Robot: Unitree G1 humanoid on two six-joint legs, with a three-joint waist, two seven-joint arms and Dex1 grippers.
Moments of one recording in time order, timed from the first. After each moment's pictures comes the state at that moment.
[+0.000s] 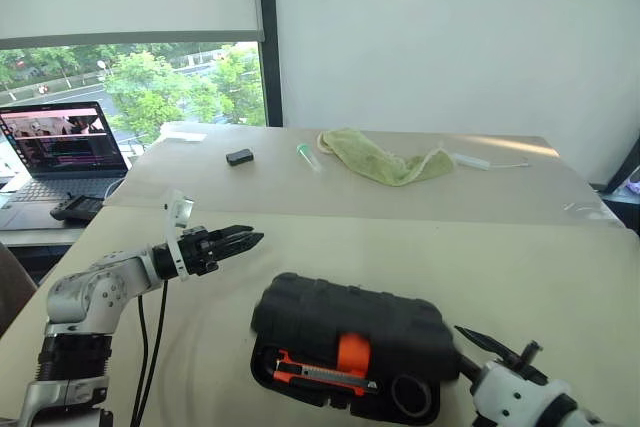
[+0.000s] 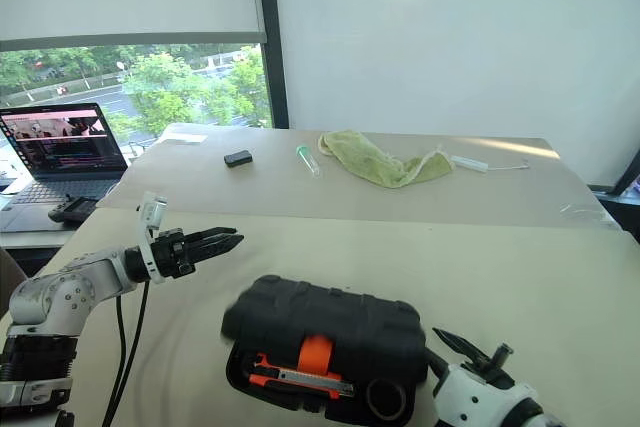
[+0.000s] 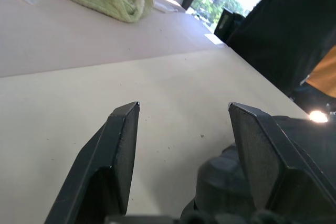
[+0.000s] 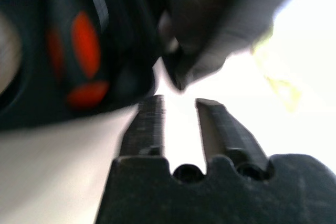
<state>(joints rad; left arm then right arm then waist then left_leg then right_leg) -0.45 0.66 0.21 0.04 -0.80 0.85 -0.95 0.70 -0.65 -0.23 -0.68 -0.27 -0.16 0.47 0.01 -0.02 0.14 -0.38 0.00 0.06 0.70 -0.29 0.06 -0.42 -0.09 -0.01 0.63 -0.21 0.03</state>
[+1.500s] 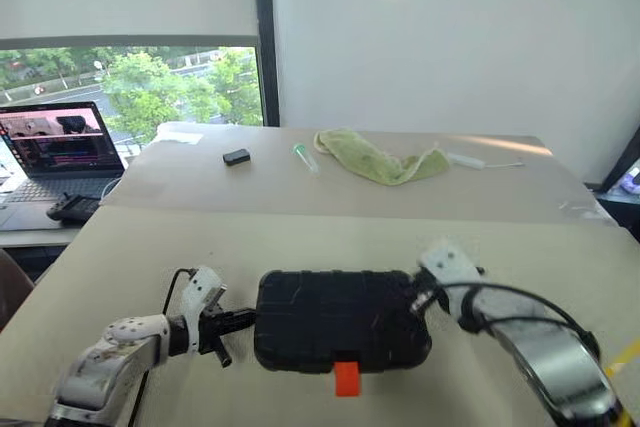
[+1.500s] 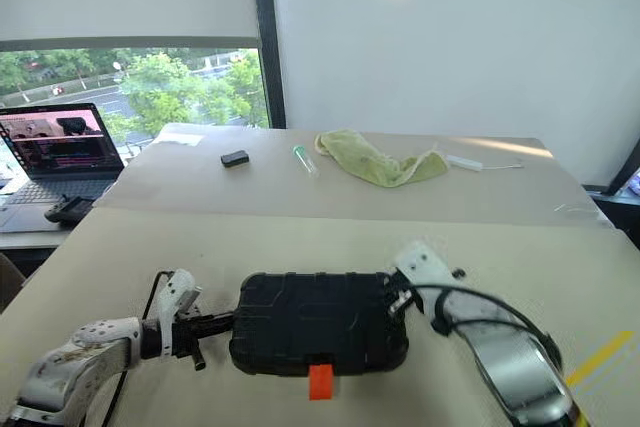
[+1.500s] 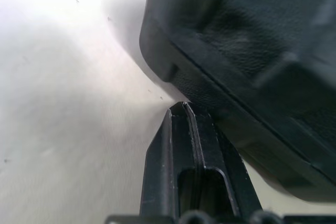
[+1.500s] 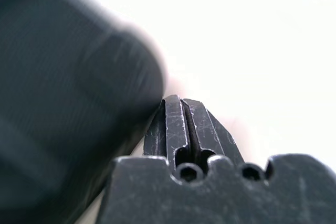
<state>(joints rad) -0.06 0.61 0.06 -0.23 -0.48 0.69 -0.85 -0.33 -0.62 0.17 -0.51 0.09 1.02 0.43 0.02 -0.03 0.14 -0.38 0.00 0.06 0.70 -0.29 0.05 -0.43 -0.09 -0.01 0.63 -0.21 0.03</state>
